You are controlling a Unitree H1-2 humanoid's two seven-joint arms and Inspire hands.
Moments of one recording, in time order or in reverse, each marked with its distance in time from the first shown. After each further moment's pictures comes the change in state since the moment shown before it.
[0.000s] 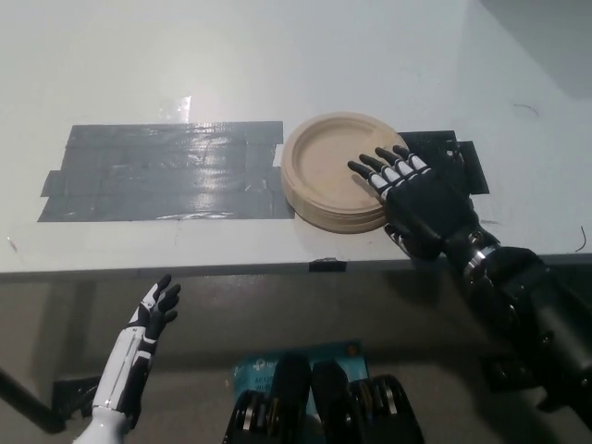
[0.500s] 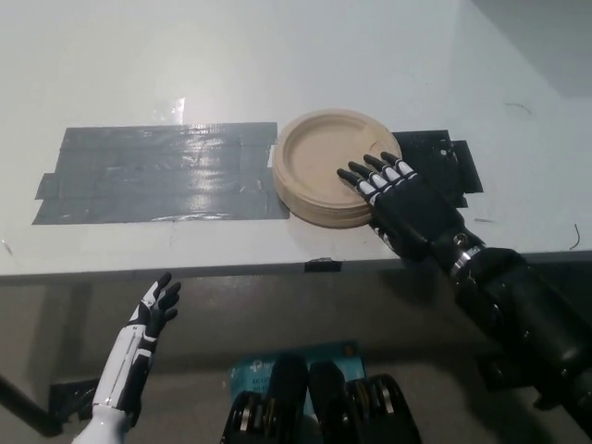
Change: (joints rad) left_arm -0.004 -0.001 0.001 -0.001 0.000 0.002 0.000; right_arm -0.055 0.033 0.048 0.153 -0.038 -0.011 -0.080
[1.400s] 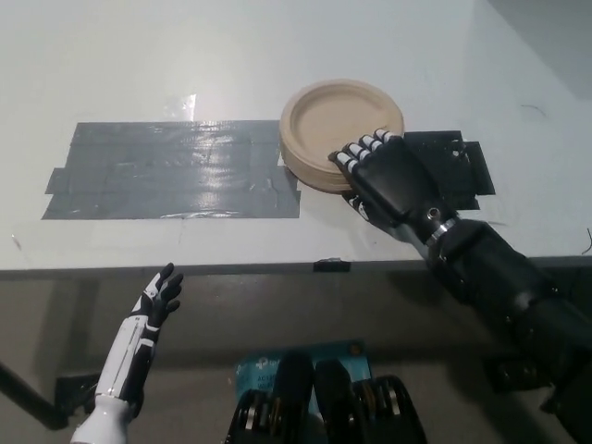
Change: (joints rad) left_arm -0.029 -0.003 0.000 0.000 0.000 0.021 0.000; right_arm -0.236 0.098 0.217 0.541 -0.107 -0.017 -0.617
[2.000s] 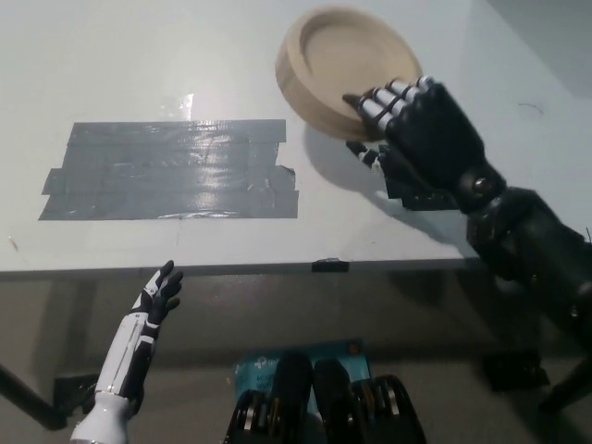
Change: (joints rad) left_arm -0.009 0.001 0.000 0.000 0.000 0.008 0.000; right_arm 0.064 -0.190 -0.109 -0.514 -0.004 -0.014 -0.037
